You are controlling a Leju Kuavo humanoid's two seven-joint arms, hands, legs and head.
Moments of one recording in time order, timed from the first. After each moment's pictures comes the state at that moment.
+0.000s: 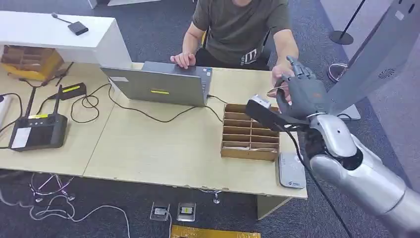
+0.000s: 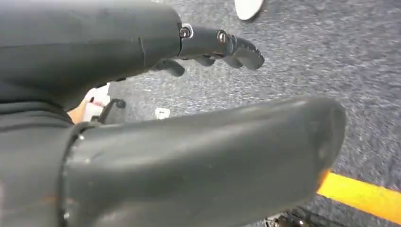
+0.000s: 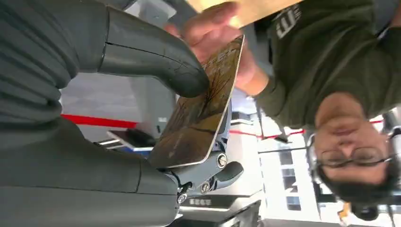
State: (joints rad) left arm -0.15 -0.16 1.27 -0.09 -1.28 0.34 -0.08; right arm -0.93 -0.45 0.98 -1.45 0.69 -0.13 0.56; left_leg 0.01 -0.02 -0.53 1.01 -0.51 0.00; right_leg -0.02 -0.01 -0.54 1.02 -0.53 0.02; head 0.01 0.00
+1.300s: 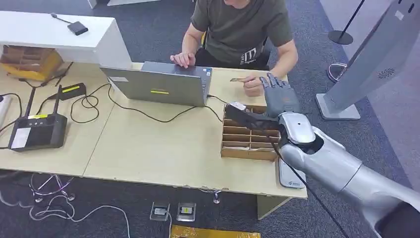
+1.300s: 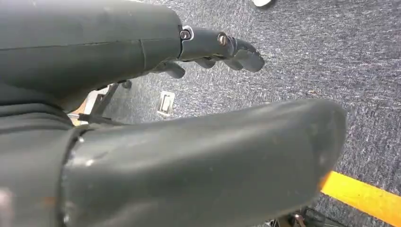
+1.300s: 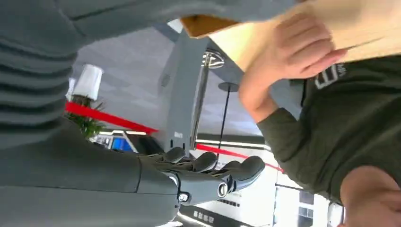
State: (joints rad) left arm -0.15 -0.17 1.27 -0.09 -1.17 0.34 -0.08; right arm -1.04 -0.28 1.21 -1.09 0.63 -0.08 0.62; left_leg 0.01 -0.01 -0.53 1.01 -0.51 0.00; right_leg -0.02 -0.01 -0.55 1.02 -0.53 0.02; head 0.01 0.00
